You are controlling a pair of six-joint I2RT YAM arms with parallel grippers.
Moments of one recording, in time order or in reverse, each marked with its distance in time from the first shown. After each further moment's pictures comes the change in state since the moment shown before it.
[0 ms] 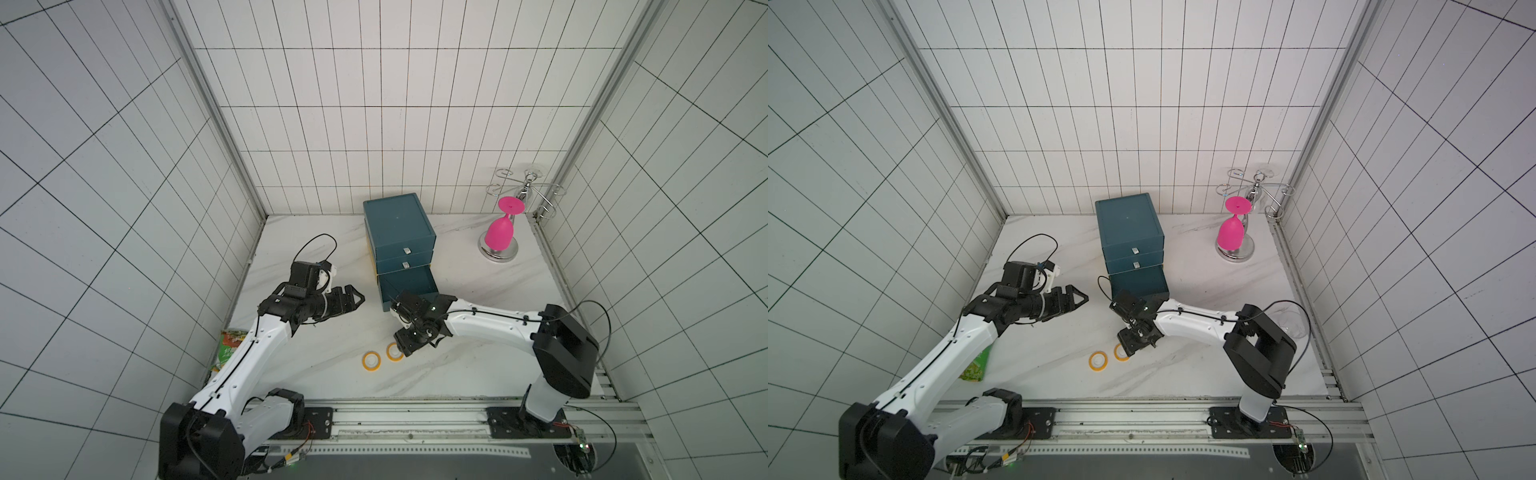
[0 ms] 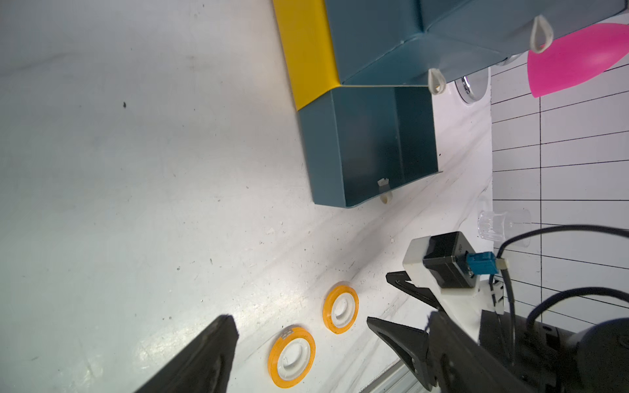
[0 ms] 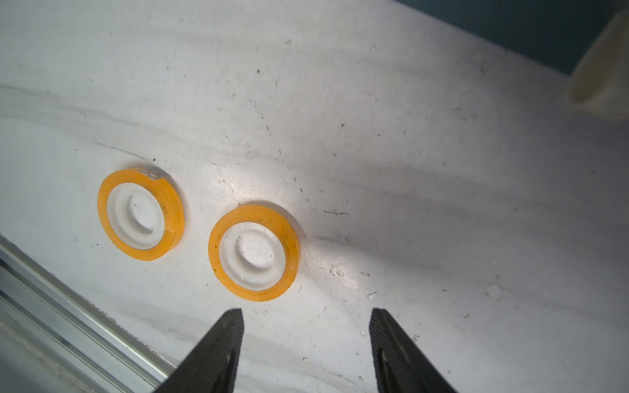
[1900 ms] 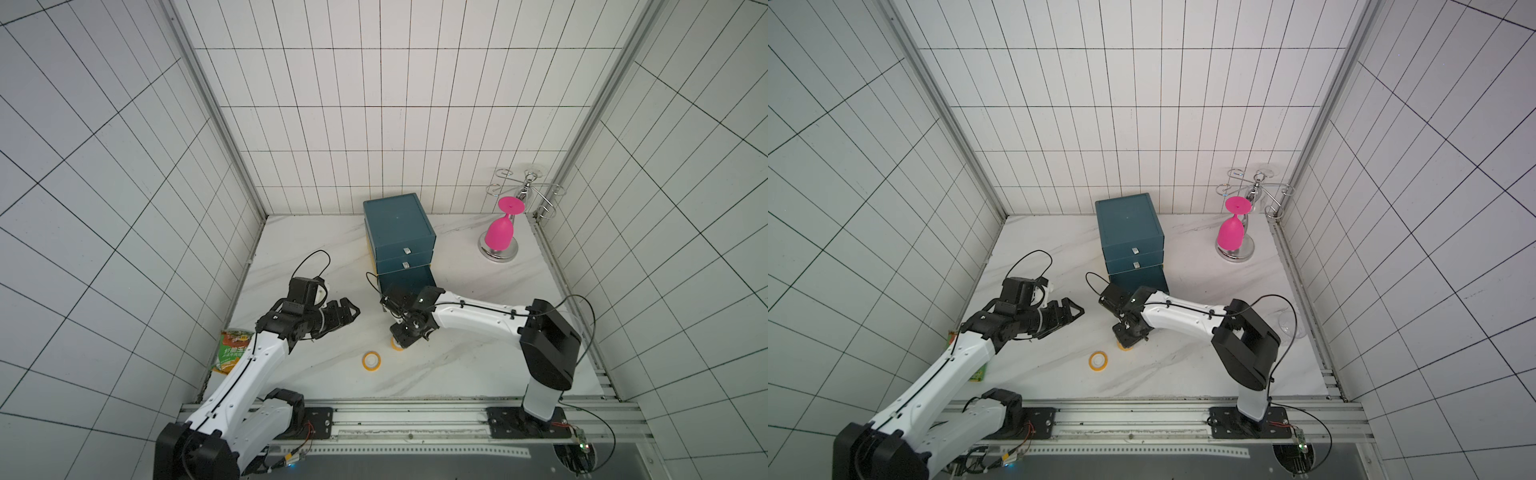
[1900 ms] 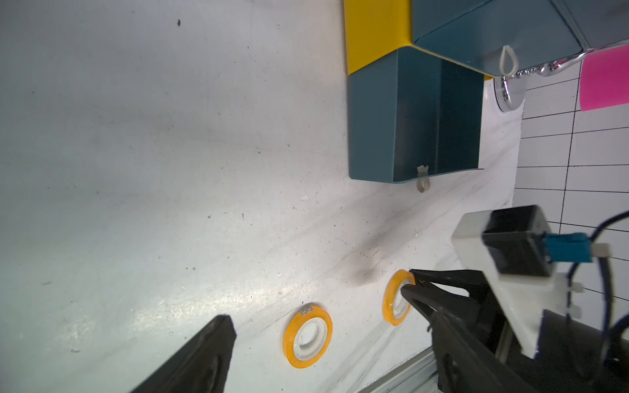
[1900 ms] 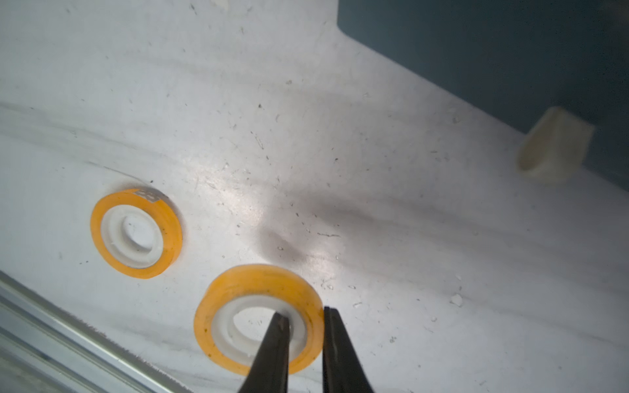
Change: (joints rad) left arm -0.001 -0.097 -0.129 0.000 -0.053 -0.105; right arm -0.014 0.047 0.154 -0.123 0.070 -0.018
